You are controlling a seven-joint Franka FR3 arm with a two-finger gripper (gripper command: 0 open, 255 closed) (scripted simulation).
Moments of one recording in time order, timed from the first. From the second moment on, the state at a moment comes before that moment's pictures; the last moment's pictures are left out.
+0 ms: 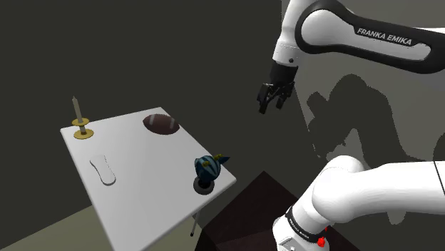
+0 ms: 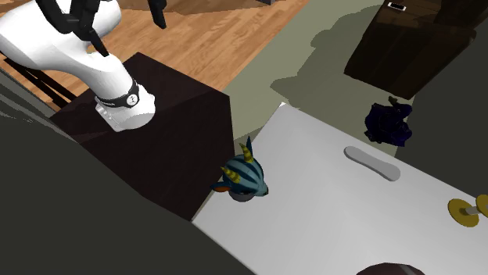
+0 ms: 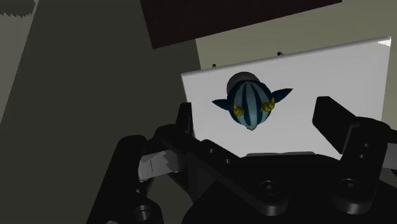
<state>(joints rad) -0.02 -0.75 -0.01 -2.36 -0.04 1.52 0.15</state>
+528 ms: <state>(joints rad) -0.02 -0.58 0.04 -2.39 -0.02 1.66 0.24</state>
